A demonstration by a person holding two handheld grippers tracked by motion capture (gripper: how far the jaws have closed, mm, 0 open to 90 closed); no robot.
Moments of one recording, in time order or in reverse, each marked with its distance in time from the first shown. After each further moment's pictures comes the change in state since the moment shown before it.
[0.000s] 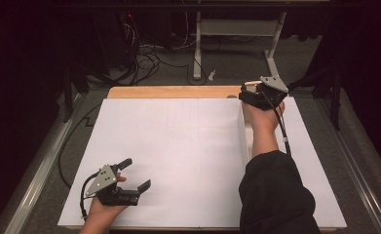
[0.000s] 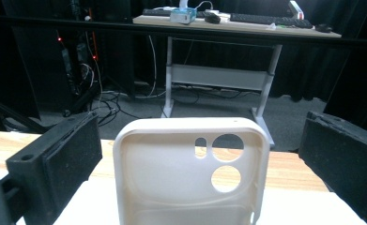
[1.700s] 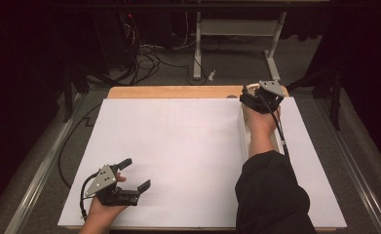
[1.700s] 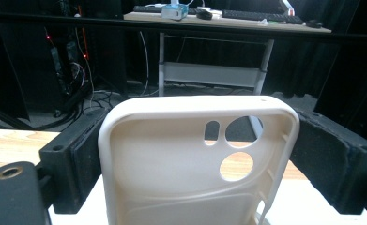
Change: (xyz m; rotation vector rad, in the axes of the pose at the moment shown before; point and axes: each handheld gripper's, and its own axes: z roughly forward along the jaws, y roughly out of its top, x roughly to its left) left arm 0.000 0.000 -0.001 -0.004 -0.004 0.001; right arm 0.001 -0.018 0.009 -0.003 -0.039 0.002
